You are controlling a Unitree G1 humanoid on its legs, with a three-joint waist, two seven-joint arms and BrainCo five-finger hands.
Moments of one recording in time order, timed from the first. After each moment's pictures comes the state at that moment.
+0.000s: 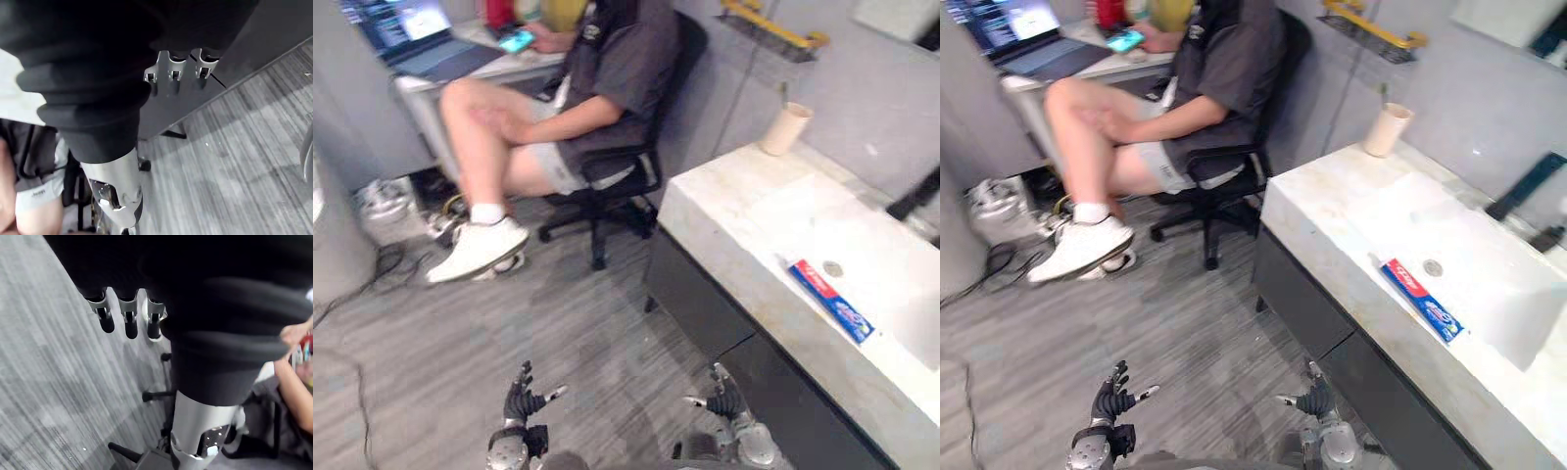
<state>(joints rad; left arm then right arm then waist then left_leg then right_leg) 0.25 0.14 0.08 0.58 -0.05 -0.19 0.09 0.22 -0.02 0.05 0.55 -0.17 -0.15 -0.03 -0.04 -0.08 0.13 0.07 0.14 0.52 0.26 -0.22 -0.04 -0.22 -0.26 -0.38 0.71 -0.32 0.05</state>
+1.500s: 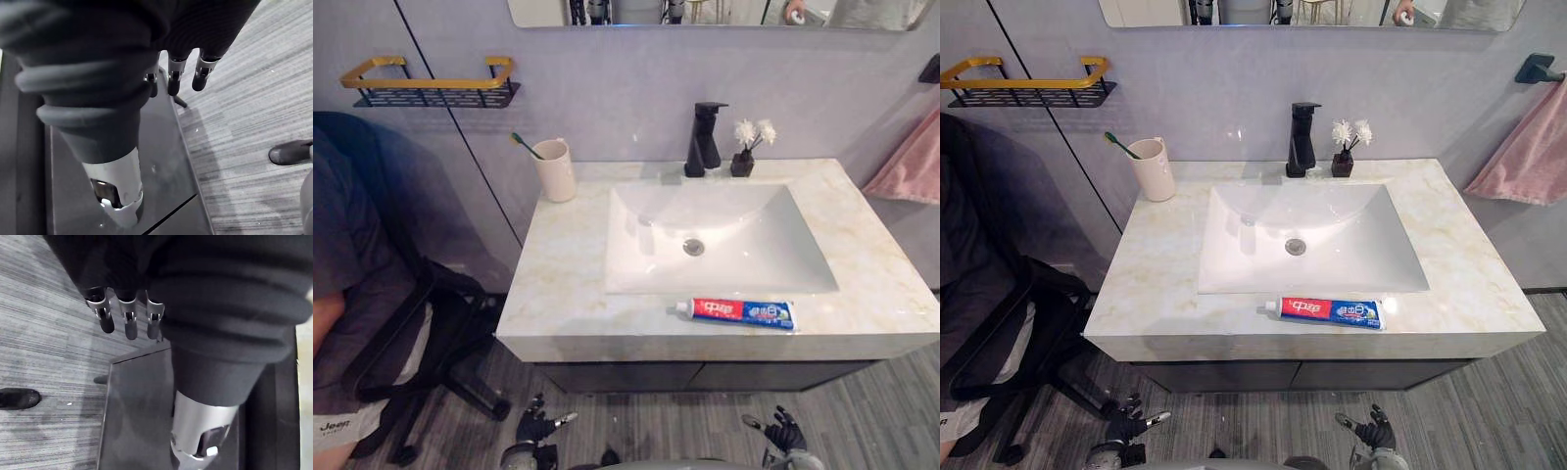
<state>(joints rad) 0.17 0.12 0.10 0.87 -0.20 -0.16 0.07 0.14 -0.10 -0.29 0.92 0.16 -0.13 -0.06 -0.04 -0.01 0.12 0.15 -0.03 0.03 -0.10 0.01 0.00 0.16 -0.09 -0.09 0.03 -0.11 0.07</state>
